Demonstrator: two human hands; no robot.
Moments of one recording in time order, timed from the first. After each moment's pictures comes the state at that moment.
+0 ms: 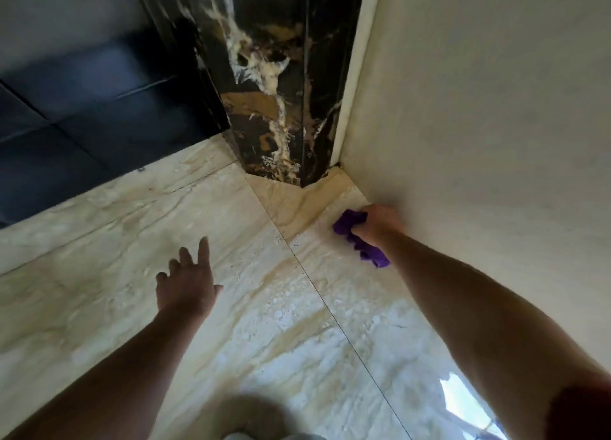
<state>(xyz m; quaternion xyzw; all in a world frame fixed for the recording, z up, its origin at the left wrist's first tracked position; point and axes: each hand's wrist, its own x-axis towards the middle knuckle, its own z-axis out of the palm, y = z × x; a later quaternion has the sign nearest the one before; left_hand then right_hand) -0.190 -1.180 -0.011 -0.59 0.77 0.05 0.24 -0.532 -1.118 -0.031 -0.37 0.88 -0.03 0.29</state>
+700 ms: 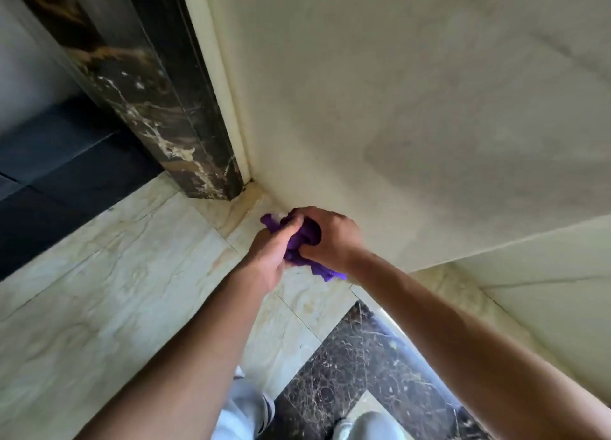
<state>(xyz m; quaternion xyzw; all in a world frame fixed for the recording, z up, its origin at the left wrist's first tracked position) -0.400 -0.979 0.375 -0.48 0.39 0.79 -0.06 -0.514 -0.894 0.384 -0.42 0.84 -0.19 0.30</state>
